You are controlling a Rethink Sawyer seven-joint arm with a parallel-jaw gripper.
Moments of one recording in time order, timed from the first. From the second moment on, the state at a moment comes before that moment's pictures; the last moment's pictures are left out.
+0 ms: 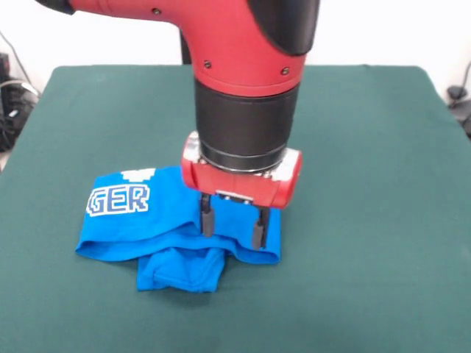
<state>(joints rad) -0.25 -0.28 0.19 0.80 -0.25 1.01 1.97</state>
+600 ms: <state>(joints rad) -0.30 -0.25 0.19 0.71 -0.26 1.05 1.97</state>
